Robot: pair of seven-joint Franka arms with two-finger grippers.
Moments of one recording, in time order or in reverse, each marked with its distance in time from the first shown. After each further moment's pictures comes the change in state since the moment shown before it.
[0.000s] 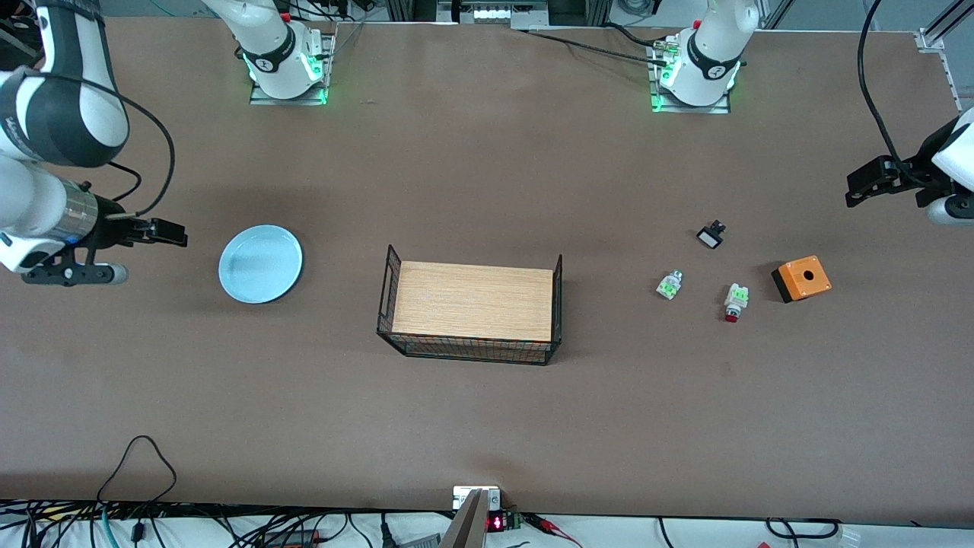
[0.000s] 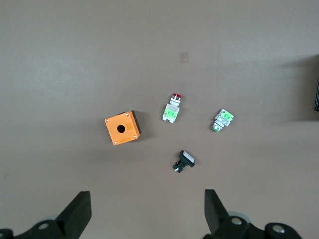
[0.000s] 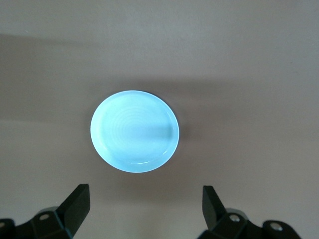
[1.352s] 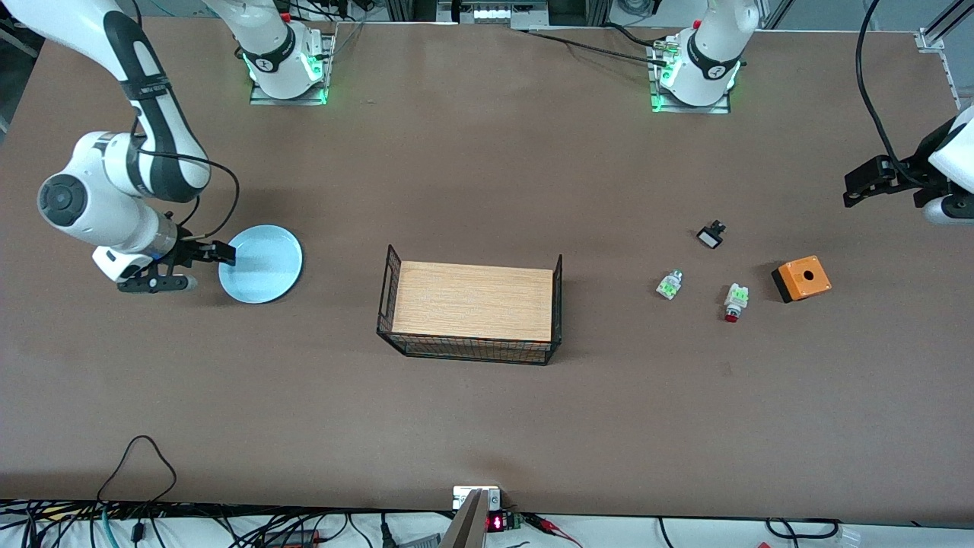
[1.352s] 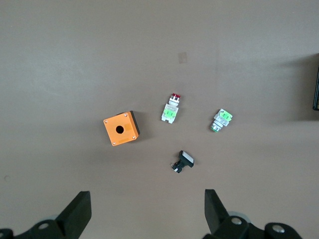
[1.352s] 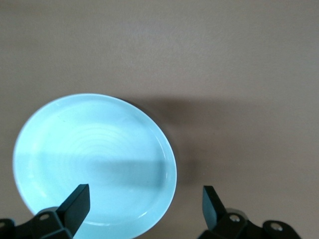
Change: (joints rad) left arm 0.000 0.000 -0.006 0.003 0.000 0.000 0.000; right arm -0.035 0.074 -0.010 -0.447 -0.001 0.657 -0.104
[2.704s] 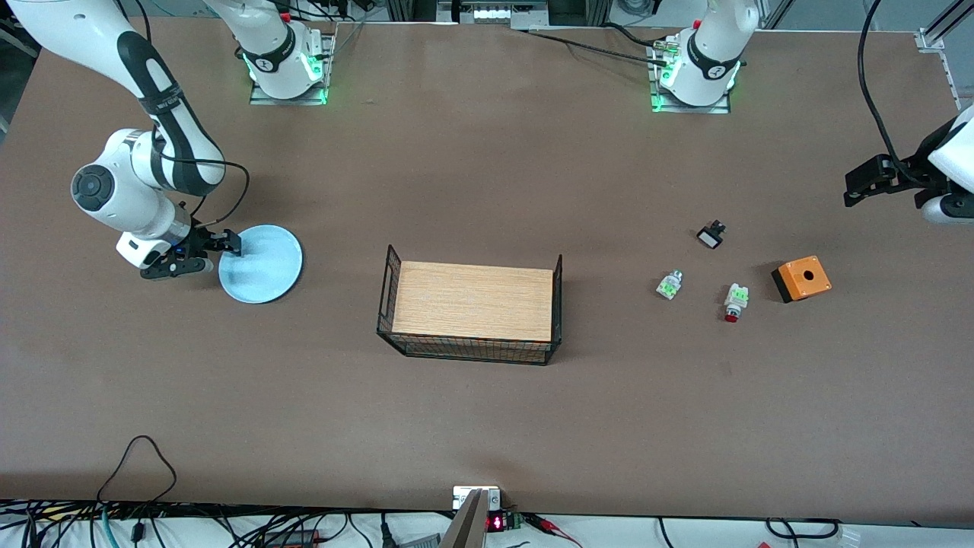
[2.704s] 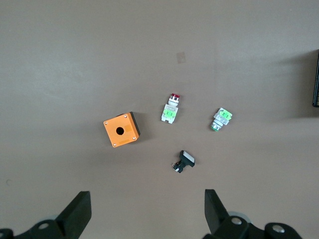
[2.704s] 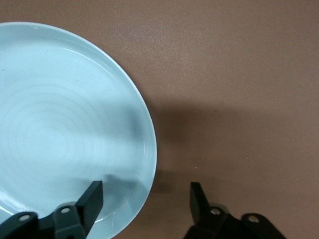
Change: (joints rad) left arm 0.001 0.002 0.000 0.001 0.000 0.000 0.024; right arm -0.055 0.046 -0.001 -0.124 0.000 0.174 -0.146
